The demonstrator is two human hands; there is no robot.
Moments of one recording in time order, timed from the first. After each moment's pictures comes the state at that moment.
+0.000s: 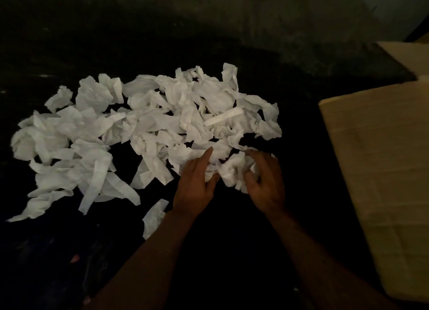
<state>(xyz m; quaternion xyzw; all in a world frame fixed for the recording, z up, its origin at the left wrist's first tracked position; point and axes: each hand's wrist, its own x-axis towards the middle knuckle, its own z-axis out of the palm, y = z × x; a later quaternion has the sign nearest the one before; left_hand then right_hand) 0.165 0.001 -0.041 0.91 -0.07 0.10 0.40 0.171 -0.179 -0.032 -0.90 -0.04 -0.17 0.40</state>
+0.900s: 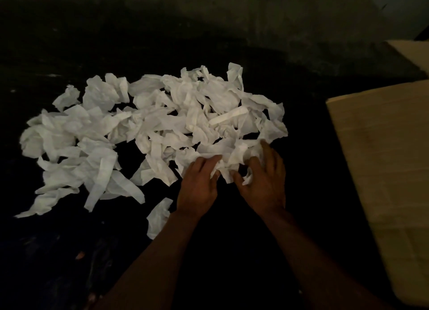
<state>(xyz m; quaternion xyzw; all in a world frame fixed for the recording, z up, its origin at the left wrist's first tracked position) 0.163 0.001 -0.037 0.93 -0.06 0.10 0.33 0.170 -0.164 -0.048 -0.97 0.00 -0.18 0.19</state>
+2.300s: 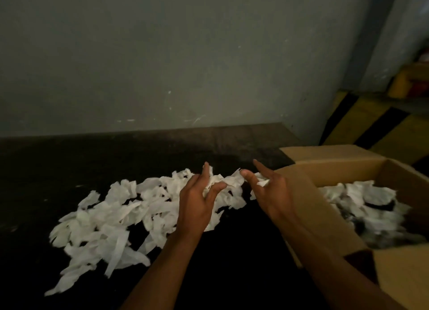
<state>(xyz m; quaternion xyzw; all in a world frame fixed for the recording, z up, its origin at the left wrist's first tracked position) 0.109 -0.036 0.198 0.84 -0.14 0.22 0.48 0.096 -0.217 0.226 -0.89 0.05 -0.14 0.43</state>
